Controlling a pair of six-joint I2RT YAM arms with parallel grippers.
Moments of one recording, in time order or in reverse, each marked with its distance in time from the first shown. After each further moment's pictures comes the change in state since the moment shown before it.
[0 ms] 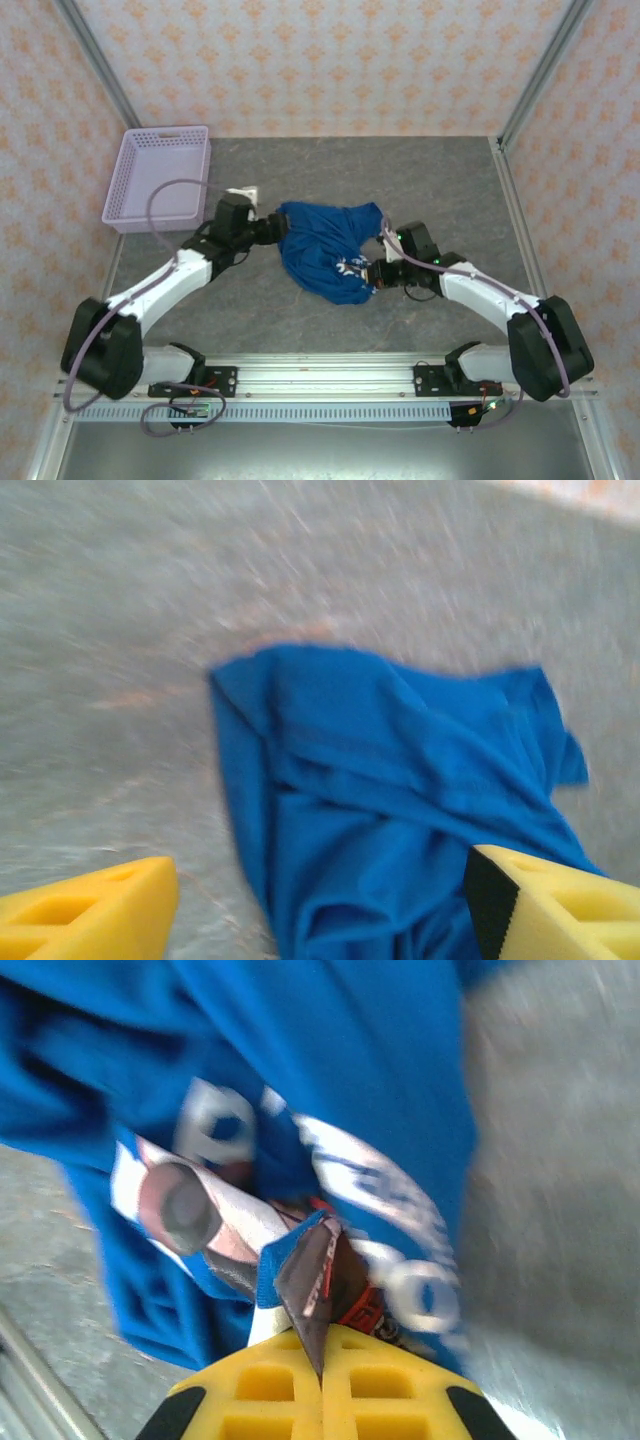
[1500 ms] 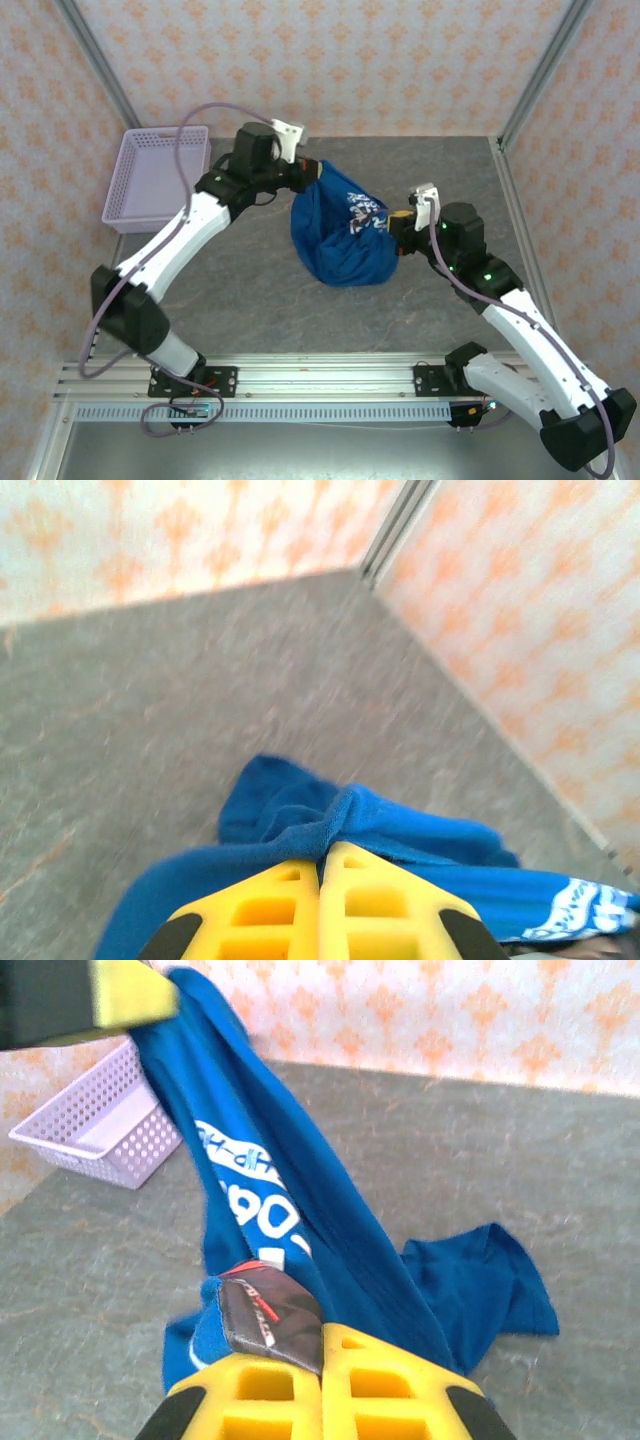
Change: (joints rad) left arm -0.033 0.175 0.632 -0.213 0.274 0.147; right arm 0.005 -0.404 0.264 -0.054 0.280 -0.207
